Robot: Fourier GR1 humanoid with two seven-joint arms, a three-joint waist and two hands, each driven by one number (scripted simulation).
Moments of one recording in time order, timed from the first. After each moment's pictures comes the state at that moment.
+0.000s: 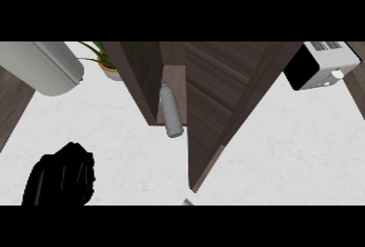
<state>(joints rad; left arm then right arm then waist) 0.14 0.46 -0.35 -1.78 0.65 0.21 -0.46 -0.19 -0.16 0.90 -2.36 0.20 -0.17 0.65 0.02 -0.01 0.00</state>
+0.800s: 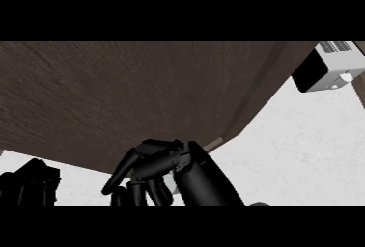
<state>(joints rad) 0.29 0.56 -0.22 -1.79 0.72 0.02 -0.52 -0.59 -0.06 0.71 -2.00 0.08 -0.42 0.67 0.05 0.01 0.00</state>
